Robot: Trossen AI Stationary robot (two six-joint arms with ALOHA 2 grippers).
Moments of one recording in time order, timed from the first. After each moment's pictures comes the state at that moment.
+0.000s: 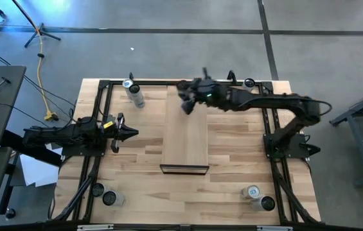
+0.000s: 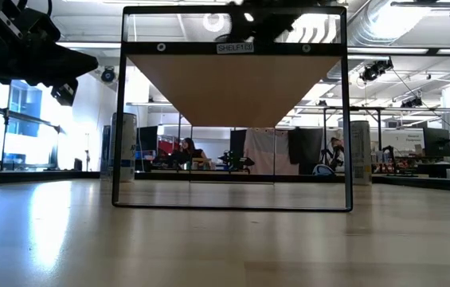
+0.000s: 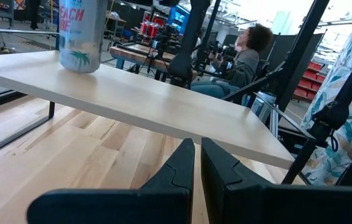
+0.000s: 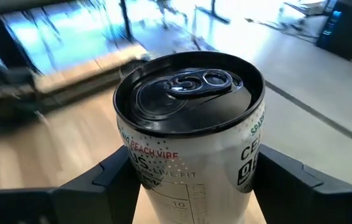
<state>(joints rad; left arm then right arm) 0.03 0.01 0.01 0.01 -0.01 -0.28 -0.23 1.55 1.26 -0.11 0.30 0.18</state>
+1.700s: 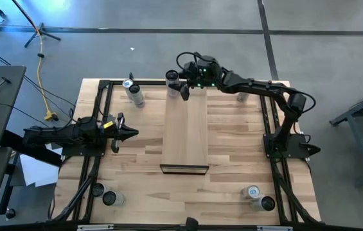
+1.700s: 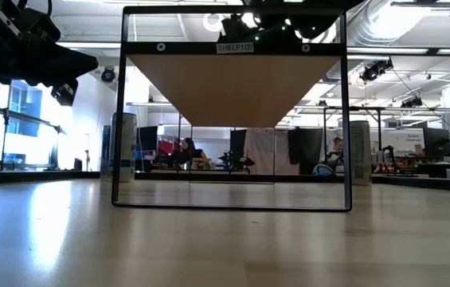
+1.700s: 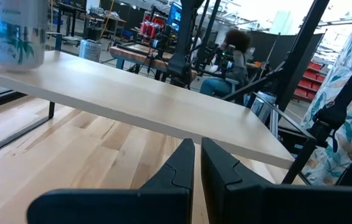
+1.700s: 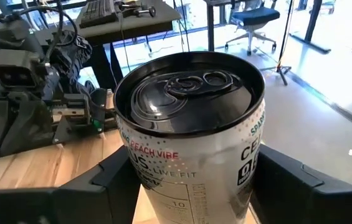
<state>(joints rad) 0.03 0.01 0.01 0.01 -0.01 -0.28 -0.47 1.79 1.44 0.06 -0.29 0.05</state>
